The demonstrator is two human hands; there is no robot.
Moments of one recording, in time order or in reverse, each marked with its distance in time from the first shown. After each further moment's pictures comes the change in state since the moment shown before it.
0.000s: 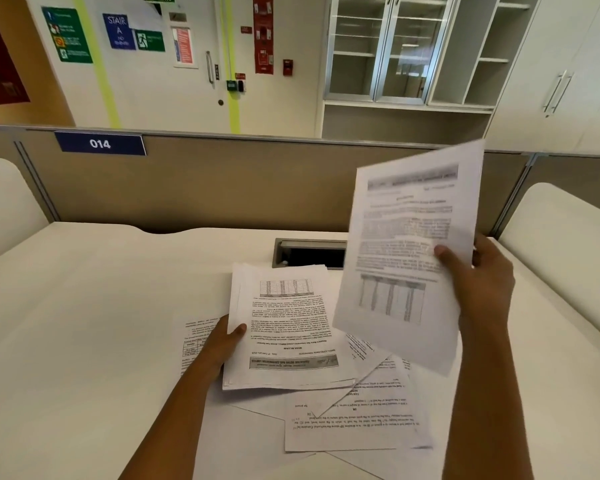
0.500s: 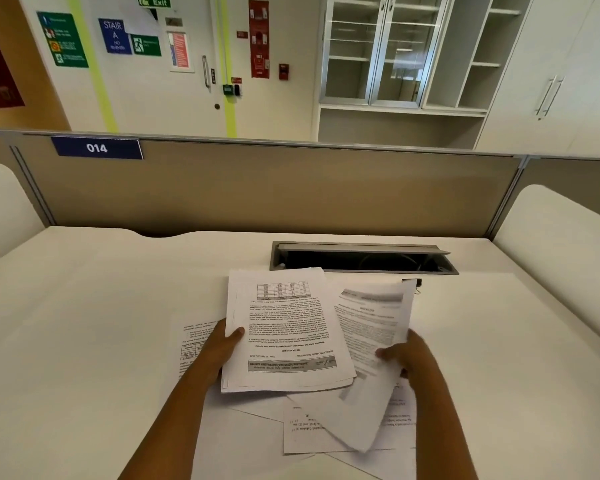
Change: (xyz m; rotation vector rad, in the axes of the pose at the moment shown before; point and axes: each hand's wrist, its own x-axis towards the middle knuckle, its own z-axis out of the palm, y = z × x) left_hand 0.009 -0.006 0.002 -0.018 -0.013 0.021; right_hand -0.020 0.143 0.039 -0.225 -0.412 0.613
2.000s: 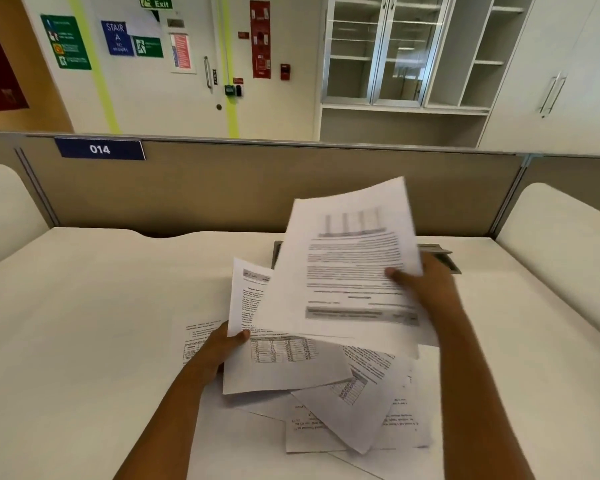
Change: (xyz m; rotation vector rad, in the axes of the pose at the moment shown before) left_hand -0.009 0.003 -0.013 -0.038 -0.177 0.015; right_hand -0.035 -0.099 -0.034 -0.165 0.156 -0.525
